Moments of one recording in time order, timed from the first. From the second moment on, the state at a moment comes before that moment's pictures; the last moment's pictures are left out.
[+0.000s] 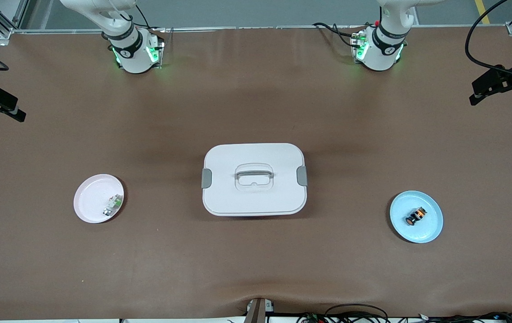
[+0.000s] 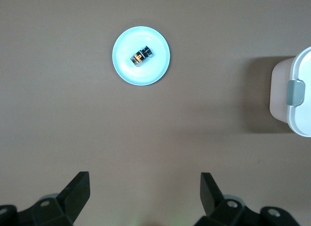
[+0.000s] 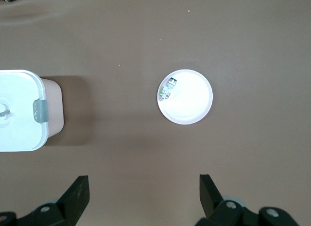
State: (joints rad) left arm 0.09 -0.05 -0.12 -1.52 -0.01 1.48 -0.03; right arm 0.00 0.08 -0.04 -1.32 0.09 1.43 -0.02
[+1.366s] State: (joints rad) left arm 0.19 0.25 -0.10 -1.51 -0.01 1.78 -0.07; right arm -0.01 0.08 -0.05 -1.32 0.05 1.32 0.04
